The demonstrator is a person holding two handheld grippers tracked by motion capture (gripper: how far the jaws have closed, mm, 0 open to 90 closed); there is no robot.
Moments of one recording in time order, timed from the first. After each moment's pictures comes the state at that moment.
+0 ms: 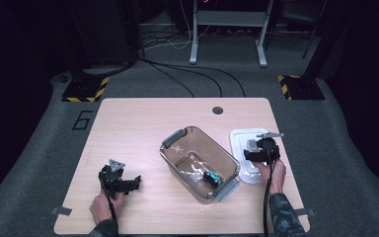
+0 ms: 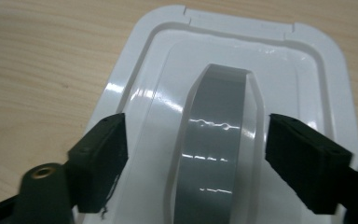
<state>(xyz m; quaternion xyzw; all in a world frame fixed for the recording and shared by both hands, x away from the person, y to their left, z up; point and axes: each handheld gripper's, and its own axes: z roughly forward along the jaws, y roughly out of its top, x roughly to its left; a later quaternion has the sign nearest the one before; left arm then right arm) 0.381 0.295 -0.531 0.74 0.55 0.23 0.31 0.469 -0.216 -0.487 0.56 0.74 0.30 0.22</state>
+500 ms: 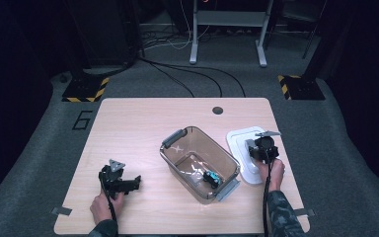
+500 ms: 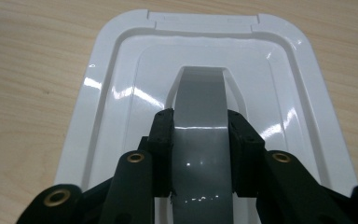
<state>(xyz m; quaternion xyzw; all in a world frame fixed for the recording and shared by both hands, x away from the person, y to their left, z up) 0.382 0.294 -0.532 0.73 0.55 0.23 0.32 0.475 -0.214 -0.491 0.57 0.74 0.29 0.23</state>
